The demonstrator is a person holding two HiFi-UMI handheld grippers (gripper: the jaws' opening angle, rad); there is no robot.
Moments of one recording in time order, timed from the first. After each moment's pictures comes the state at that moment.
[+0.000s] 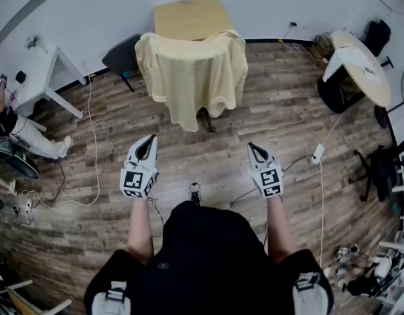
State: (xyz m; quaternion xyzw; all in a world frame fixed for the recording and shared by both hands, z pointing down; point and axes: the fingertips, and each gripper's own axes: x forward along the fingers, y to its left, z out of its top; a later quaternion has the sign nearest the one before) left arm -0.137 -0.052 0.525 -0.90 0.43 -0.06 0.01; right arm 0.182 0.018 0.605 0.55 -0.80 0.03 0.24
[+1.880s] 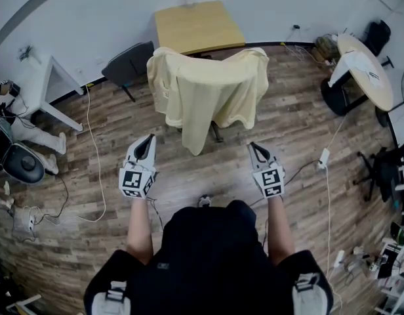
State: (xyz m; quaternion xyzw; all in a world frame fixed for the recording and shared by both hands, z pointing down) left arm -0.209 -0.199 0.542 -0.91 0.42 -0.06 0.01; right arm 0.118 -0.111 0.617 0.57 -0.78 0.04 0.24
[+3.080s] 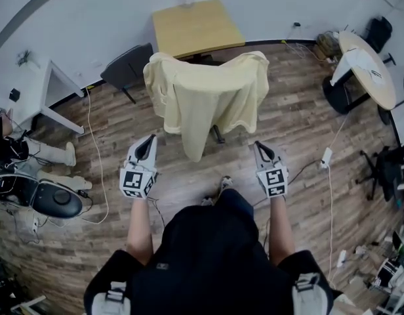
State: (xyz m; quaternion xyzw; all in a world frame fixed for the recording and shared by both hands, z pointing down) left arm -0.193 -0.232 0.540 -0.91 0.41 -0.07 0.01; right arm 0.144 -0.143 0.610 0.59 -0.77 0.03 0.23
